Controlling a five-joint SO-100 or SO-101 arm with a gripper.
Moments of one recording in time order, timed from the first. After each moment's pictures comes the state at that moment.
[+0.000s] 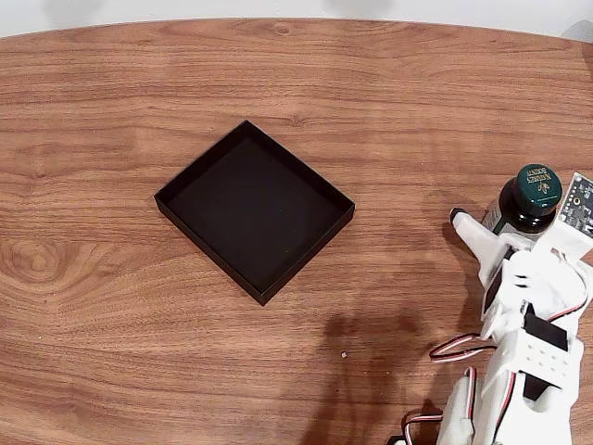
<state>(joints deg) 30.6 148.4 174.5 5.3 179.6</state>
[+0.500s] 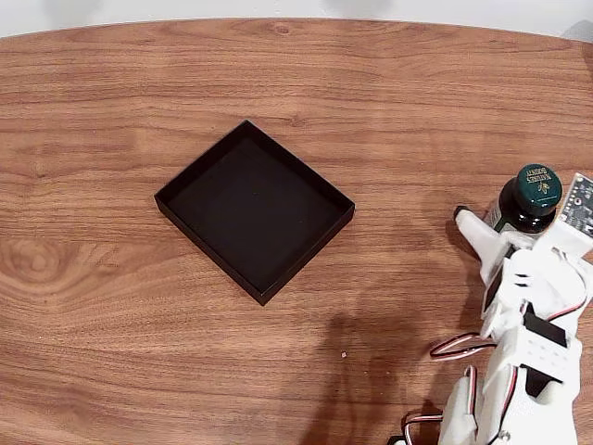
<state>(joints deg) 29.1 143.0 174.5 -0.9 179.7</state>
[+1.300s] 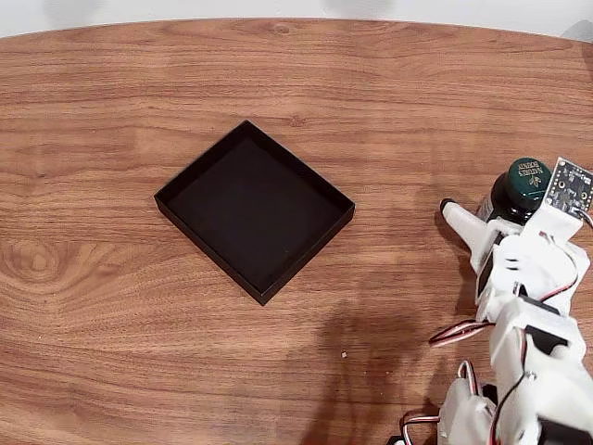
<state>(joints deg) 26.0 123.6 167.6 -12.3 179.6</state>
